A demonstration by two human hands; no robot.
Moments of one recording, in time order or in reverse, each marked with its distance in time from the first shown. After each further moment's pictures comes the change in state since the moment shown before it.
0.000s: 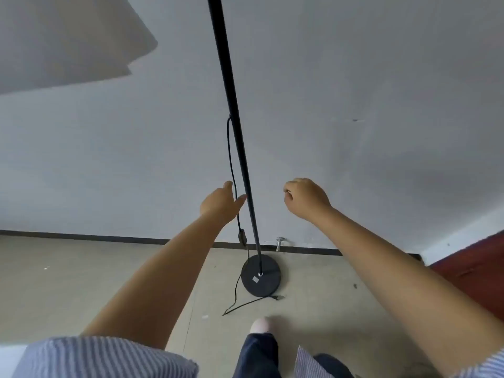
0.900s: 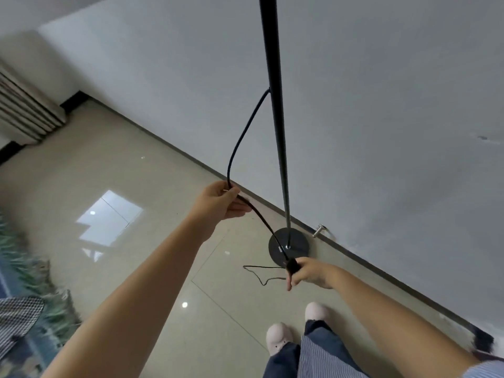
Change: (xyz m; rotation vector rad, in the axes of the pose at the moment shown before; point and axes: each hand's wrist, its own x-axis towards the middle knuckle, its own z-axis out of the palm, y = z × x) left_hand -0.071 0.022 0.003 -1.211 0.213 -0.525; right_hand -0.016 0.095 0.111 0.524 -1.362 0.031
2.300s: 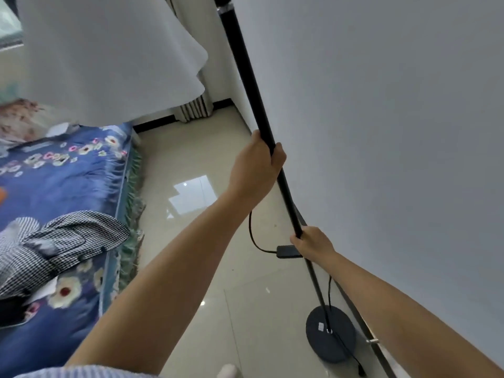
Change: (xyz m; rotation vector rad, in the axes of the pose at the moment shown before) left_hand -0.016 0.104 -0.093 0.554 0.873 0.479; right_hand 0.074 -0.226 0.011 -0.691 0.295 -0.427
